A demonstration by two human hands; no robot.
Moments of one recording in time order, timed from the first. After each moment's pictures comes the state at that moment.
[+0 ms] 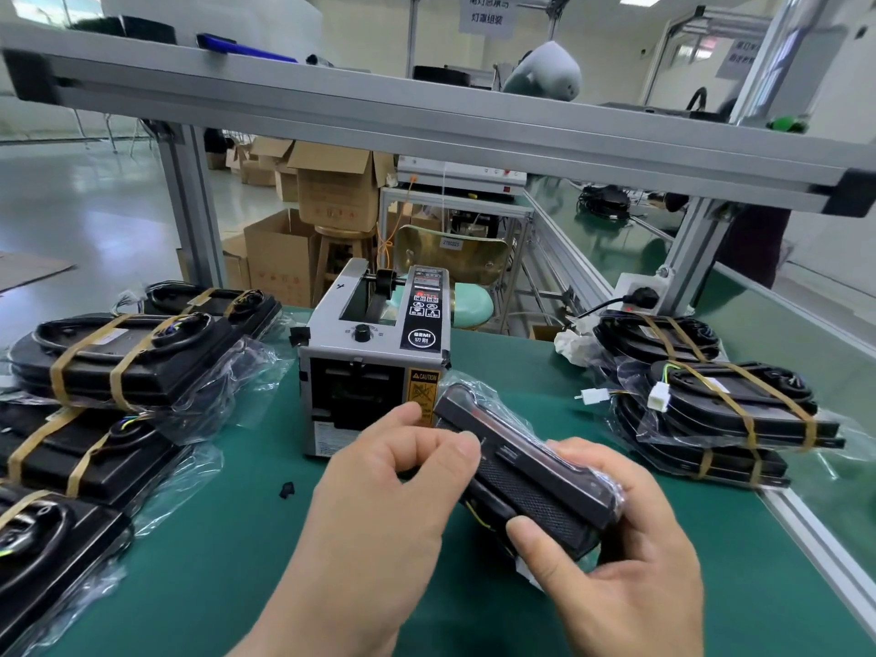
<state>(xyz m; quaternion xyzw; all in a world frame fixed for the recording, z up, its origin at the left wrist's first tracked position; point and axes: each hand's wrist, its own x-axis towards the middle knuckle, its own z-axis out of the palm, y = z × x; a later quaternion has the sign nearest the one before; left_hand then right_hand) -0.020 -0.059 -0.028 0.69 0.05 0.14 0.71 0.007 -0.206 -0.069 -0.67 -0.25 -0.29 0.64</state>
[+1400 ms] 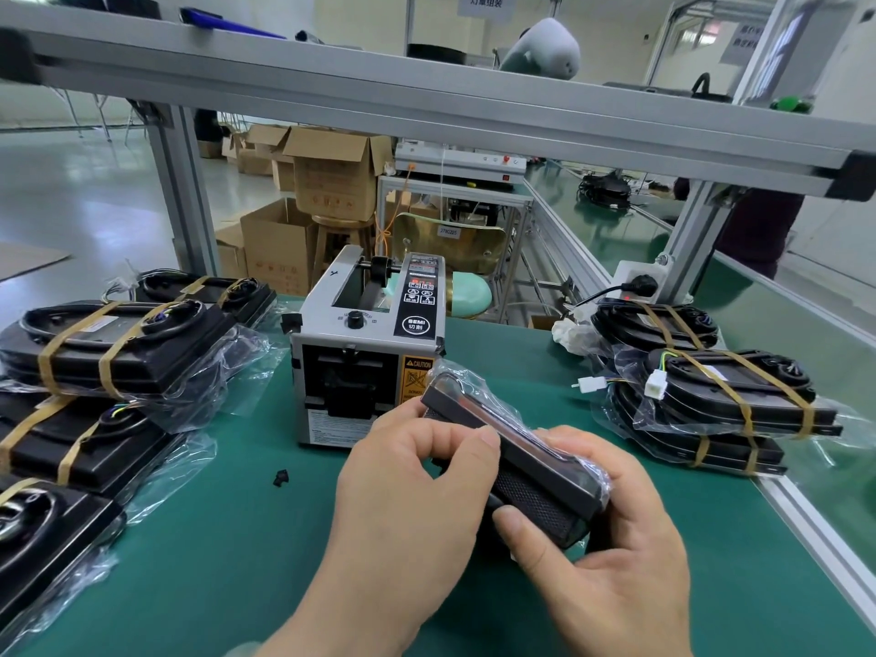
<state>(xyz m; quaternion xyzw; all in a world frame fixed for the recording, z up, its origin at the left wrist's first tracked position) -0.010 -0.078 -0.037 0.73 0.08 0.18 0.65 0.007 -0.206 -0.070 -0.68 -0.26 -0.28 0.62</state>
